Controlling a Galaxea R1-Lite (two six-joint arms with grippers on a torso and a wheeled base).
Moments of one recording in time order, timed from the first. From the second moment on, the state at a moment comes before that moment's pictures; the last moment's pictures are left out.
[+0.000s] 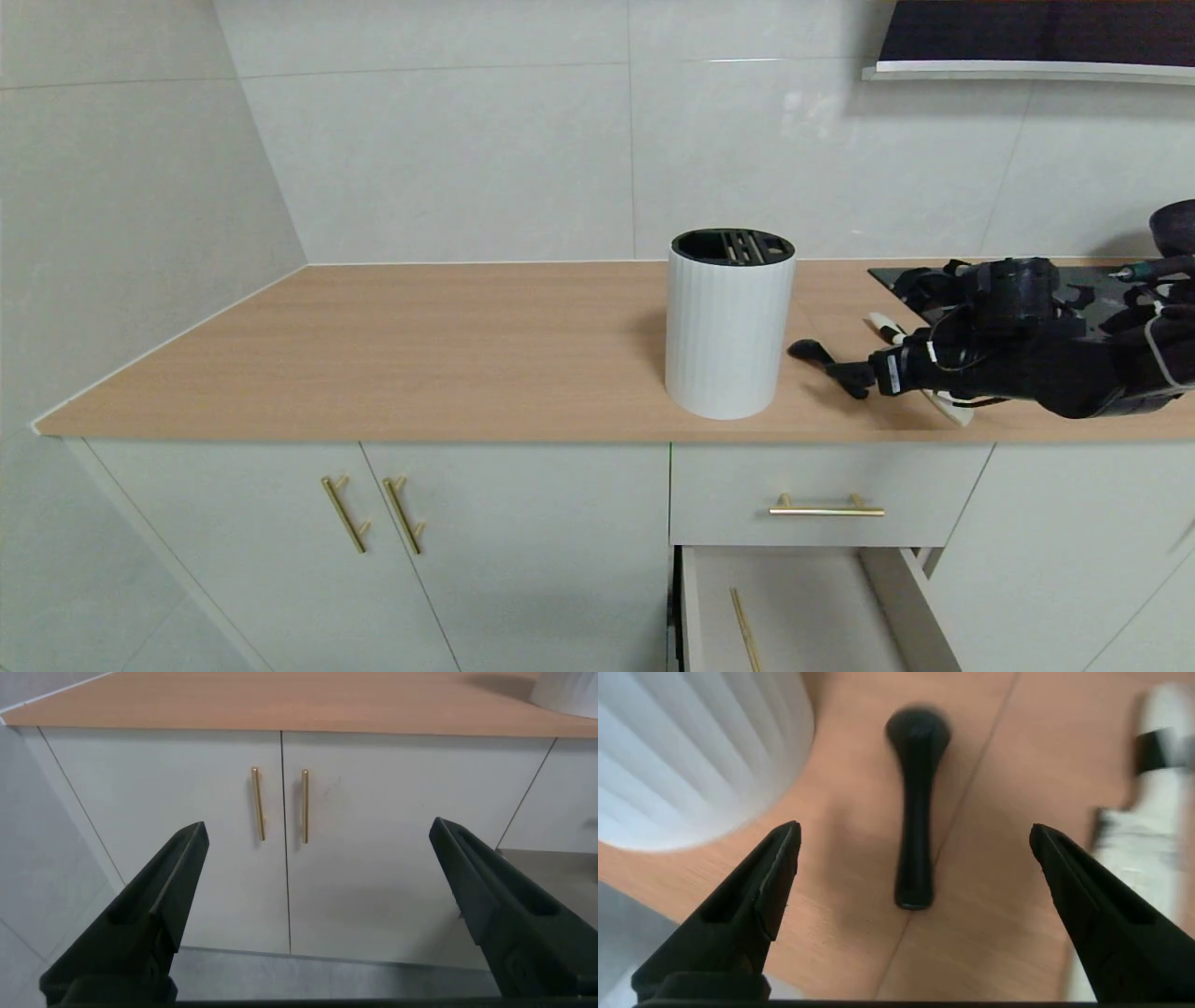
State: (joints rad) left arm 0.00 0.00 0.00 0.00 0.05 -0.01; right arm 0.08 2.07 -1.25 -0.38 0.29 -0.18
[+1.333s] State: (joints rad) left arm 0.00 0.00 0.00 0.00 0.05 -0.01; right arm 0.12 2.18 -1.27 -0.43 0.14 -0.09
